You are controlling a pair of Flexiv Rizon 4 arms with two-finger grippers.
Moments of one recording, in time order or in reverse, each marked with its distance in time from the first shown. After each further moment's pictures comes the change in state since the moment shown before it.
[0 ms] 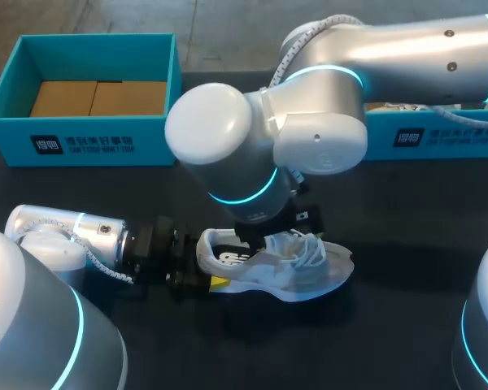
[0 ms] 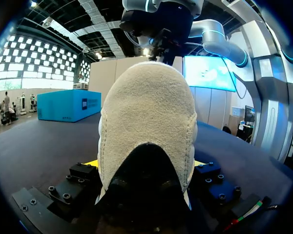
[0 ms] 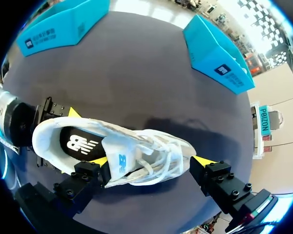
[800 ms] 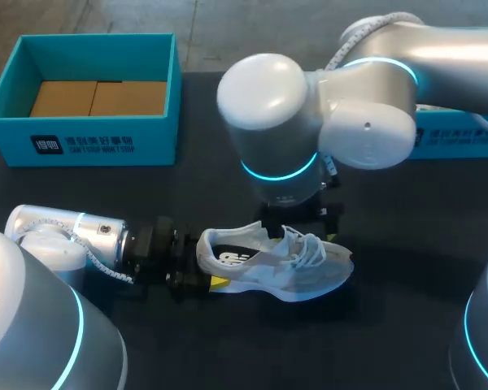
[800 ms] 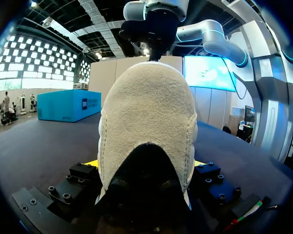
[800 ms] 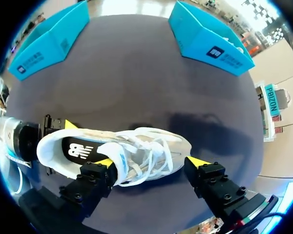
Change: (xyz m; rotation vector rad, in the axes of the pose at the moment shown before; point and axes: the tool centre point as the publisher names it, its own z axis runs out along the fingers) left arm 0.000 0.000 0.000 0.000 0.000 0.000; right arm -0.020 0.000 -0.001 0.061 0.115 0.151
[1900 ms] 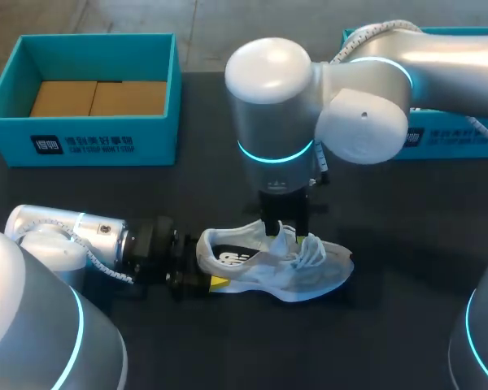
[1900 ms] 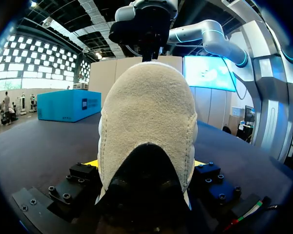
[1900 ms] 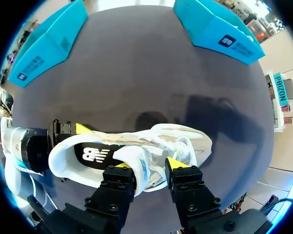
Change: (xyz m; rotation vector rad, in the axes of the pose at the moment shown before) left arm 0.000 0.000 0.000 0.000 0.000 0.000; right arm 0.031 0.002 0.006 0.097 0.078 0.047
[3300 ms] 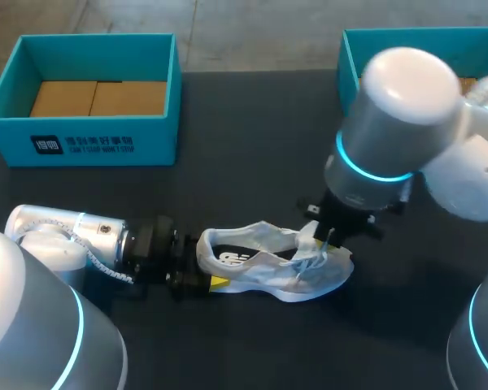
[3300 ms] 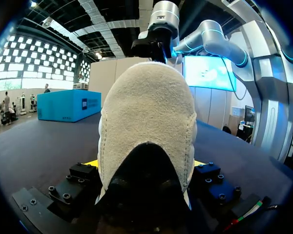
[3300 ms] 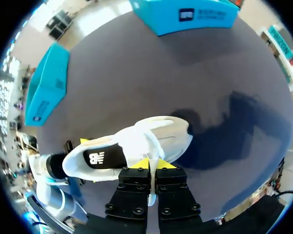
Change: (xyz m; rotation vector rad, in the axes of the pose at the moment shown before) left arm 0.000 0.000 0.000 0.000 0.000 0.000; right arm -0.061 -0.017 -0.009 -0.002 0.278 0.338
